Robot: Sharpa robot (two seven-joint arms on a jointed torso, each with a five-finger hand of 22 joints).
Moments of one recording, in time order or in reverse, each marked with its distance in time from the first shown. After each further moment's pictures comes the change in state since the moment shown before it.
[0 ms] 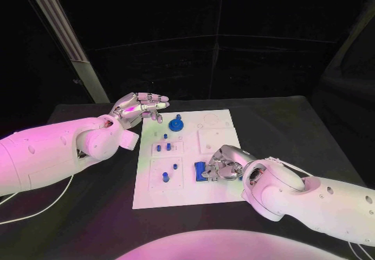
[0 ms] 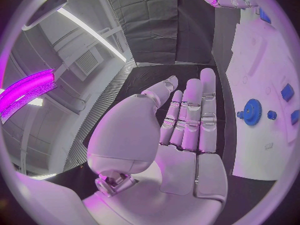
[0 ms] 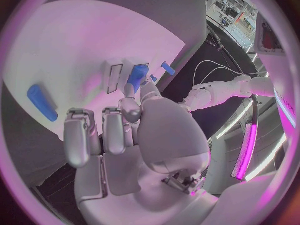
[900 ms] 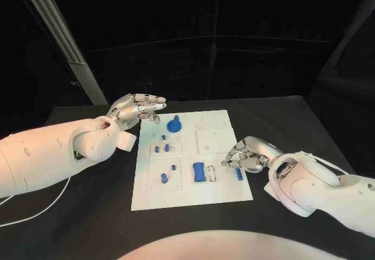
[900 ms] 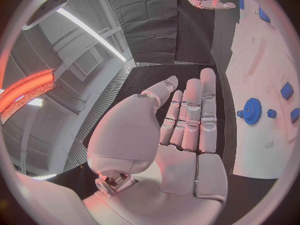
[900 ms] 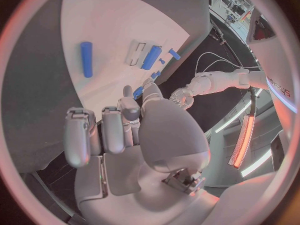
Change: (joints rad) left arm 0.000 -0.009 -0.001 0.002 0.000 0.001 -0.002; left_hand 0.000 0.000 0.000 0.000 0.000 0.000 0.000 0.000 0.000 0.000 0.000 0.000 0.000 0.000 0.000 0.000 0.000 0.000 0.000 0.000 0.000 0.000; right arm 0.001 -0.207 0.043 0.062 0.052 -0.034 0.109; right_hand -0.030 0.017 -0.061 0.050 0.157 -0.071 0.026 -0.030 0.002 -0.009 0.009 -0.019 -0.004 0.000 0.008 -0.015 -0.005 0.000 0.000 0.000 -0.007 0.000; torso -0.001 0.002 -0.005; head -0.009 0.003
